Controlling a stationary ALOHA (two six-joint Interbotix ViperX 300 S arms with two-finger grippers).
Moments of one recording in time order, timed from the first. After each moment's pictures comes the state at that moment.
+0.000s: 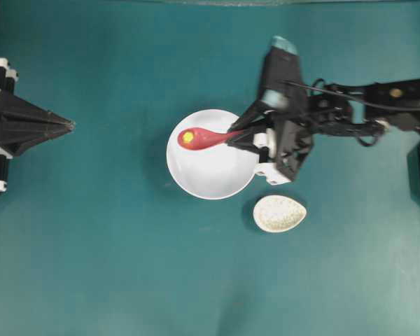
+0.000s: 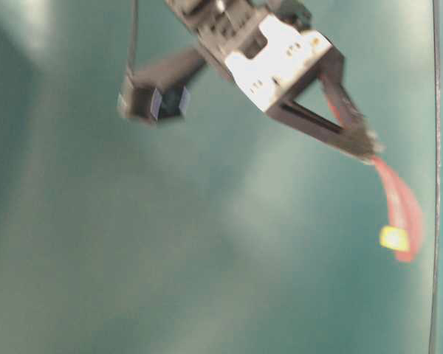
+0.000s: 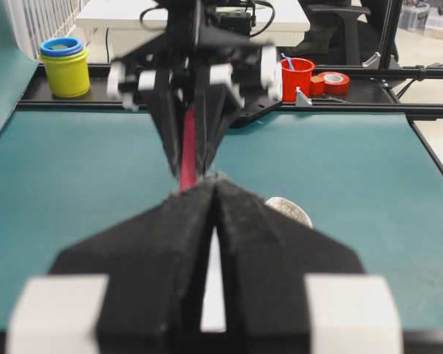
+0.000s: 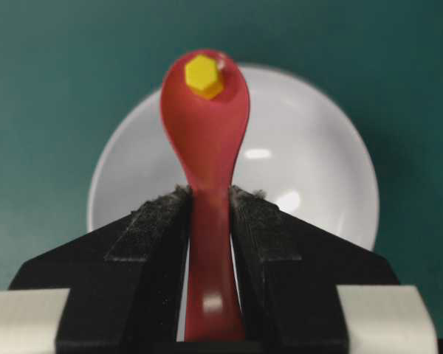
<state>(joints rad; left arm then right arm) 0.01 -0.97 1.18 0.01 -0.23 -0.01 -0.08 -0.18 0.67 0.23 0.09 0.02</state>
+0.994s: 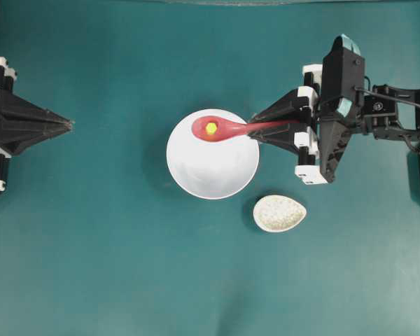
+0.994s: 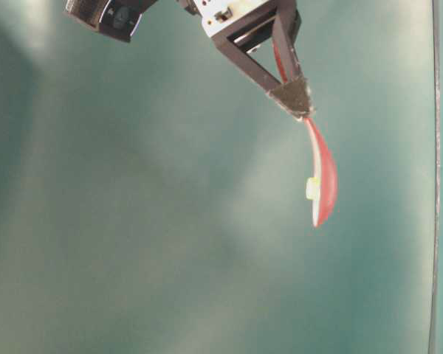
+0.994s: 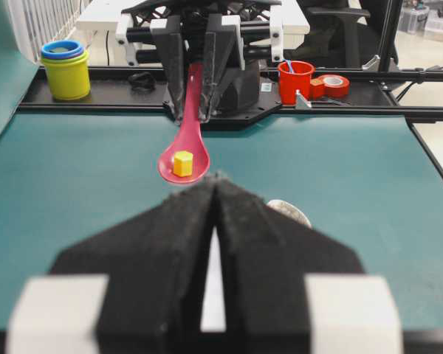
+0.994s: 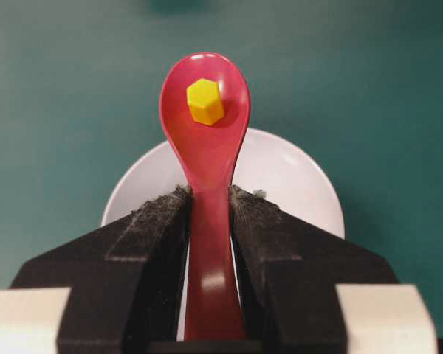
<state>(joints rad) 0.01 -0.98 1.18 0.01 -0.22 -0.01 -0.07 -0.35 0.82 0.16 -0.08 -0.02</state>
